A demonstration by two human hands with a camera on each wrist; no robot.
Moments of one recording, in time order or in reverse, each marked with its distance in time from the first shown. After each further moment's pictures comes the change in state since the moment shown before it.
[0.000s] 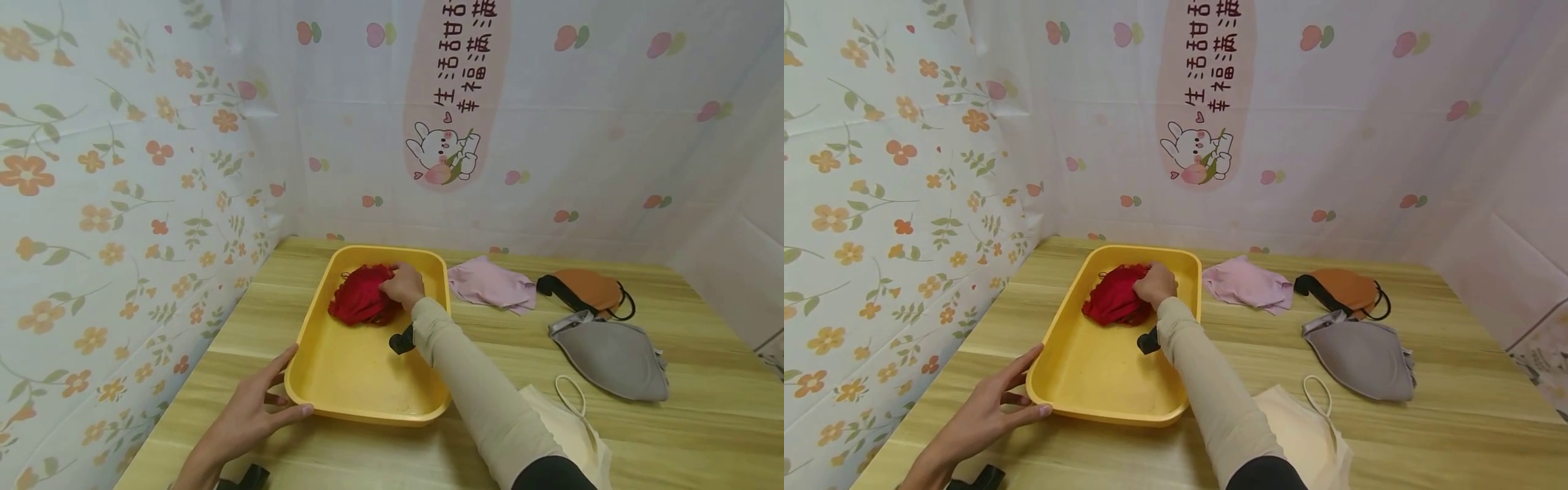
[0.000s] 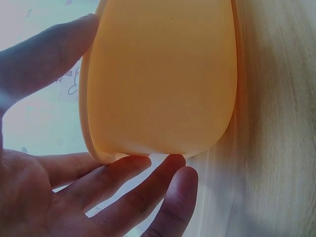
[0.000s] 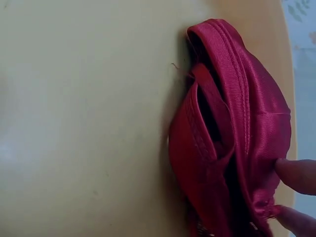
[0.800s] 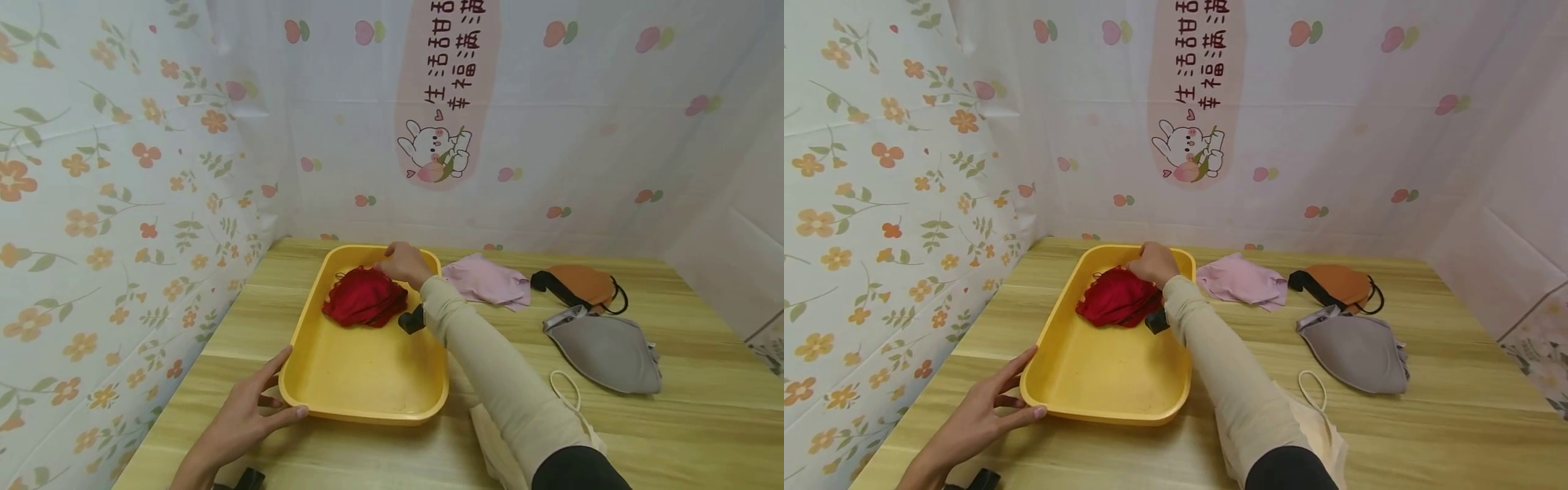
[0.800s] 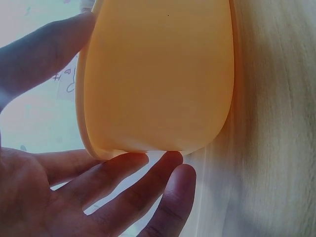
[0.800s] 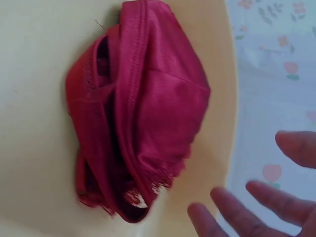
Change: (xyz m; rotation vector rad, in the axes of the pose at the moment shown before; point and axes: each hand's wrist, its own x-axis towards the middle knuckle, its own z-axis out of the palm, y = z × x) left_hand -0.001 0.000 0.002 0.029 0.004 -0.033; right_hand -0.001 -0.026 -0.047 -0.173 -0.146 -0.154
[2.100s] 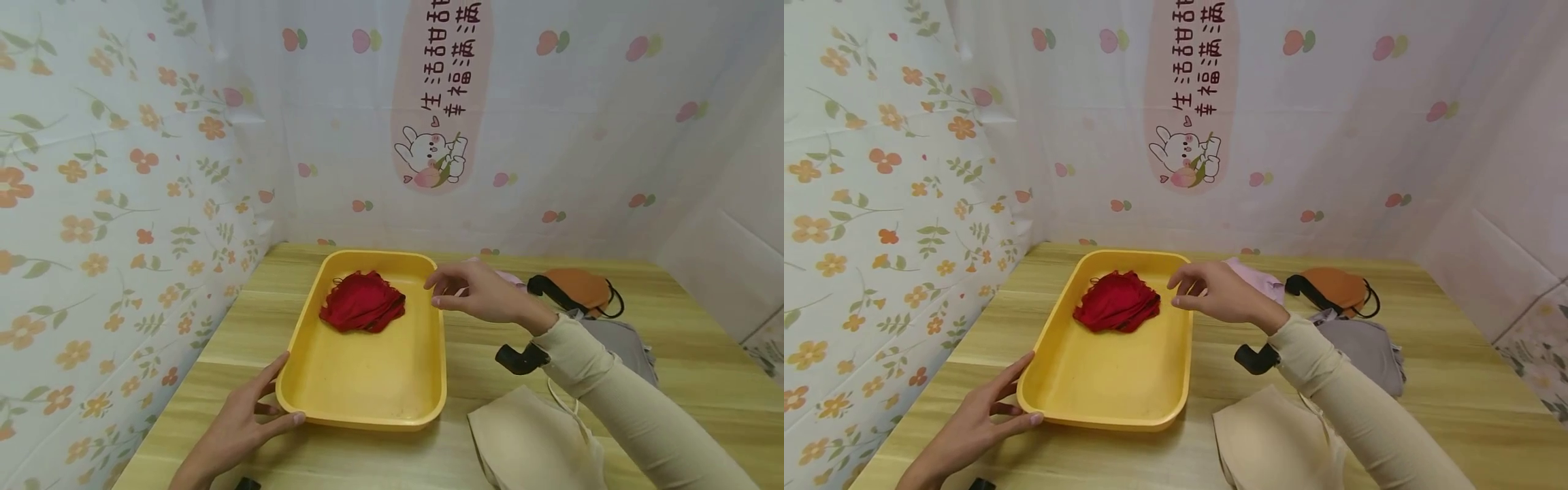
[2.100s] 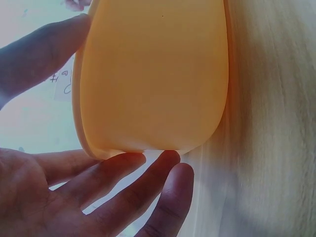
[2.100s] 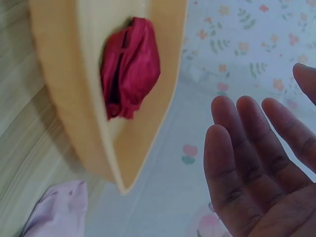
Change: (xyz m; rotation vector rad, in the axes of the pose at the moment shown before) left_hand -0.002 -0.001 0.000 -0.010 -0.003 0.035; right_hand -0.111 0.048 -0.094 -0.053 -0.183 -0.522
